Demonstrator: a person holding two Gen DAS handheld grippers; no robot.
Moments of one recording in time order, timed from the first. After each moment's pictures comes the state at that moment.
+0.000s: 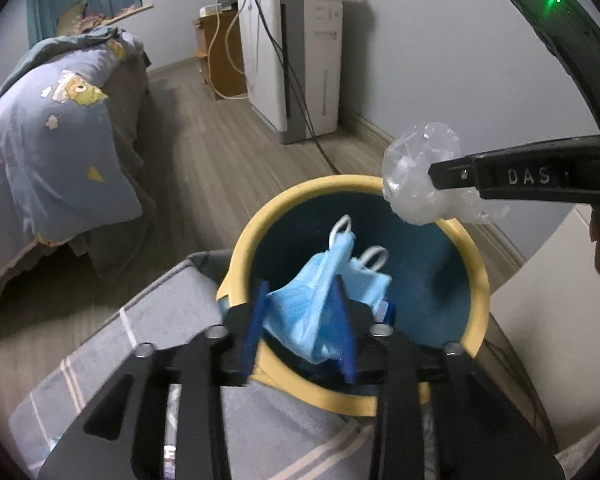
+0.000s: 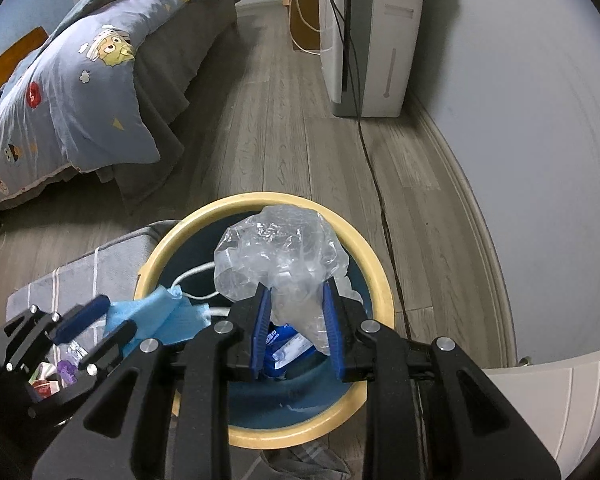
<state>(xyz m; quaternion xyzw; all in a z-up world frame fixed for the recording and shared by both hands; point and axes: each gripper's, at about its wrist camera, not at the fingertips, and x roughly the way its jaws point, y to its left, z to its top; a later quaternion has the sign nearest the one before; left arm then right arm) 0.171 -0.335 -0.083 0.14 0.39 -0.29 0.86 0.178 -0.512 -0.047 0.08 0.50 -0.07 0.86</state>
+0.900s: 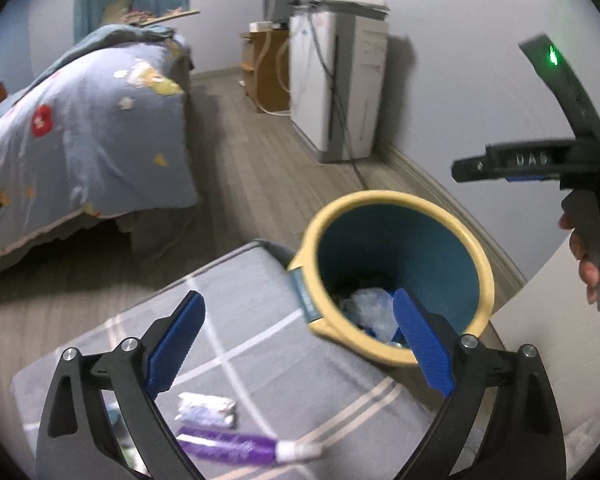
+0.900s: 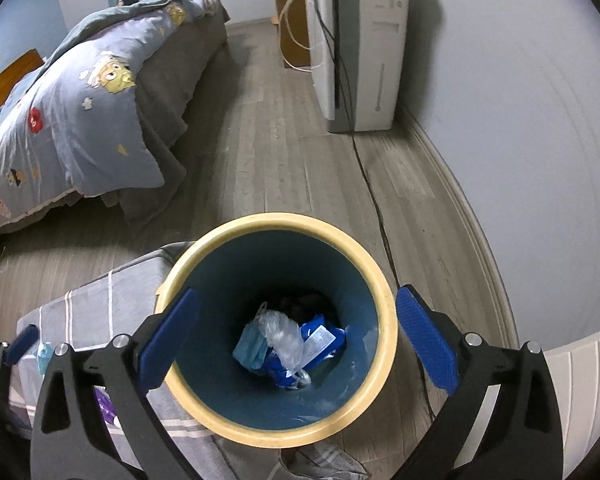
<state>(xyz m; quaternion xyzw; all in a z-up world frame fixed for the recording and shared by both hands) 0.144 -0.243 -0.047 0.08 0.37 -0.24 0.90 0.171 -0.502 -0.021 0.10 0.47 -0.09 0.87</state>
